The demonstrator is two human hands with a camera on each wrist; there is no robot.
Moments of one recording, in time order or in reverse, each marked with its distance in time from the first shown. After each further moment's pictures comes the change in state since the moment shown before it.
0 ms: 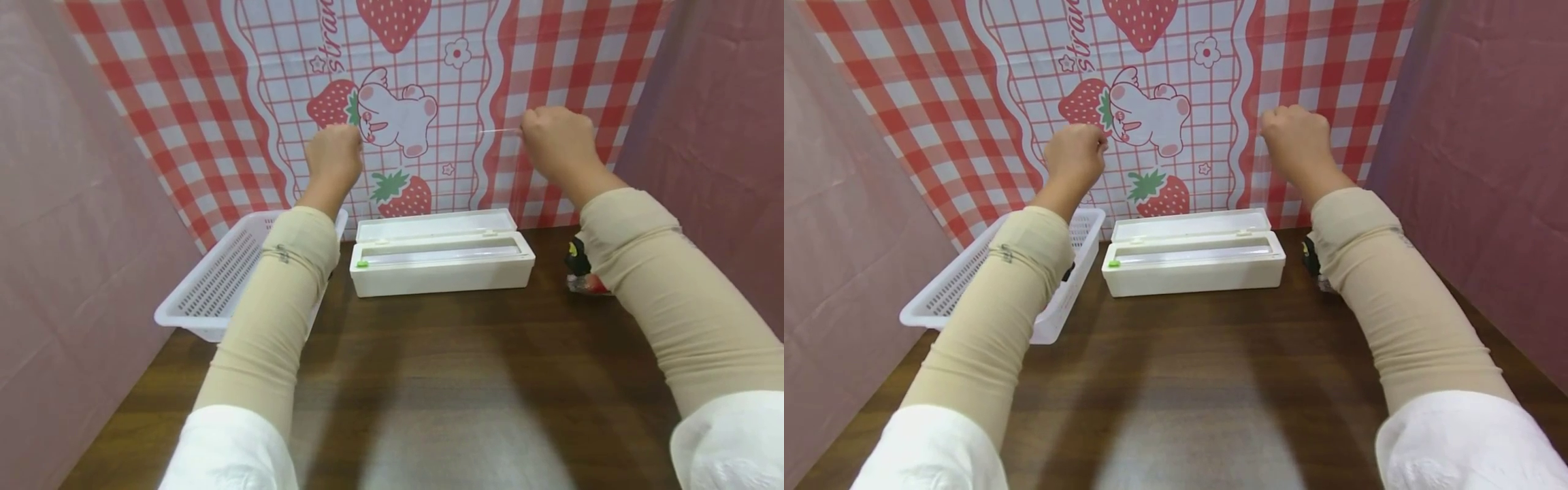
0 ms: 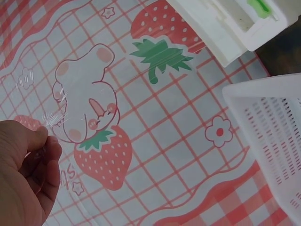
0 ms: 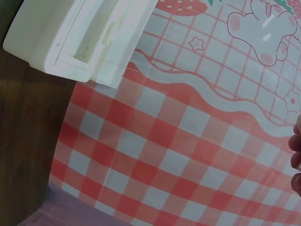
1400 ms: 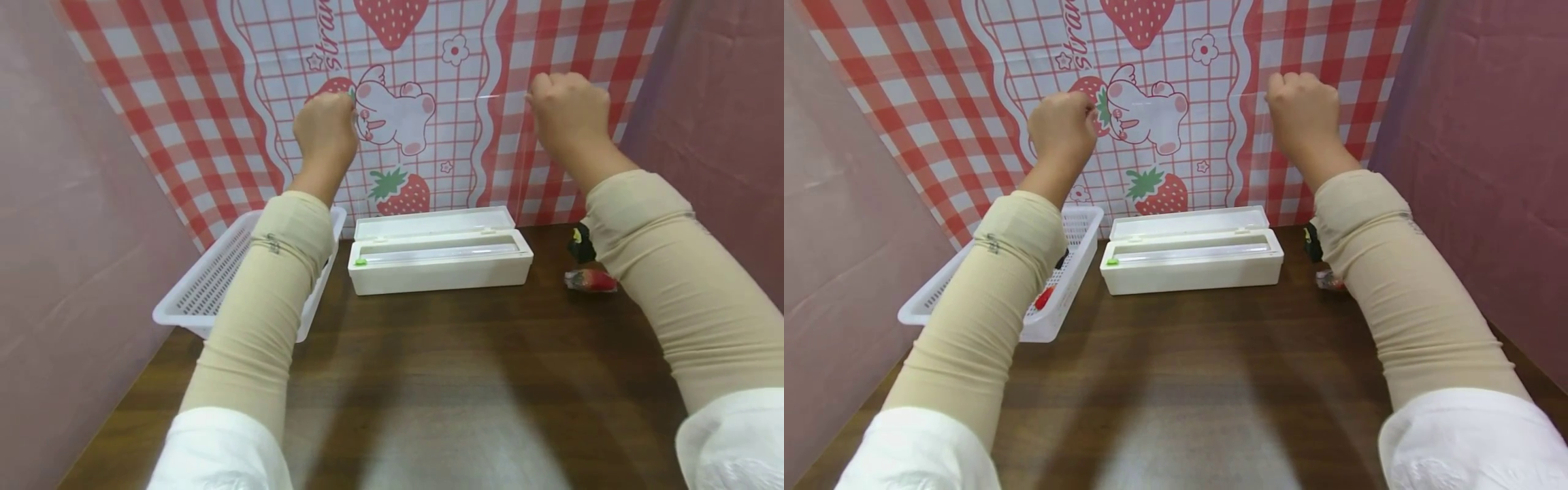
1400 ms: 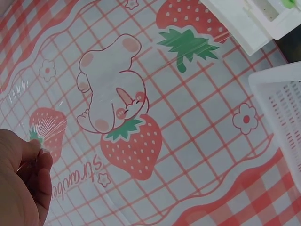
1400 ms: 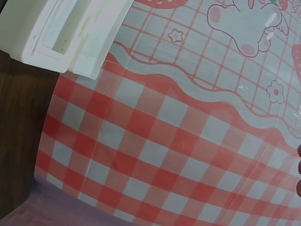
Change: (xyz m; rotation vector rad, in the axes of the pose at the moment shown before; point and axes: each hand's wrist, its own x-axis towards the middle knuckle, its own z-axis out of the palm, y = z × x) left_hand -0.002 0.010 -0.032 -0.021 0.233 -0.008; right_hand 0.007 0.000 -0.022 -0.003 0.211 0.072
